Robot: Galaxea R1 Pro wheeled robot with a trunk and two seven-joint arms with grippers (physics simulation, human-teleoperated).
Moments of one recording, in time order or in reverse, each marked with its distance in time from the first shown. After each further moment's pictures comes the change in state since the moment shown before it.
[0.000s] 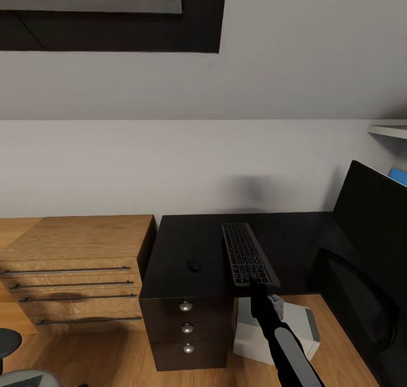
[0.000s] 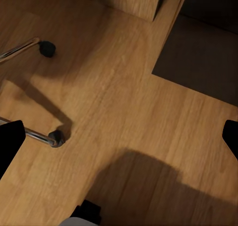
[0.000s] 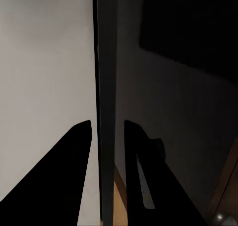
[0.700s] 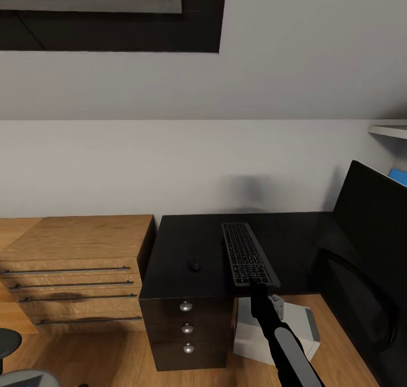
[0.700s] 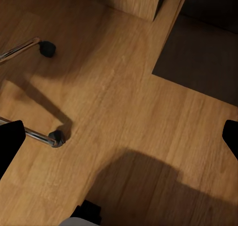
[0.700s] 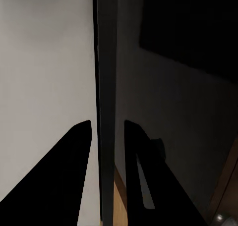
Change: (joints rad) left arm 0.000 0.000 0.000 0.000 0.000 0.000 0.001; right arm 0.000 0.000 -0.002 0.000 0.000 0.000 0.001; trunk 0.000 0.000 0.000
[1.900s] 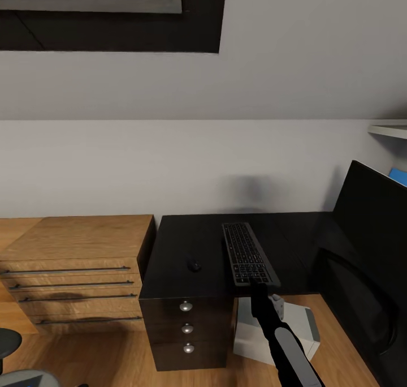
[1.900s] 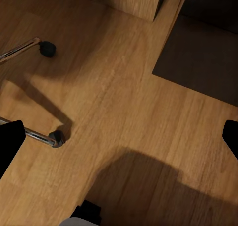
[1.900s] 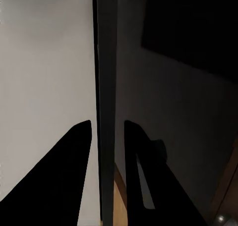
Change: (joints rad) left arm 0.000 0.000 0.000 0.000 0.000 -0.001 0.000; right arm 0.000 0.000 0.001 -0.002 0.002 -0.001 0.004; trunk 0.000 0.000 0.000
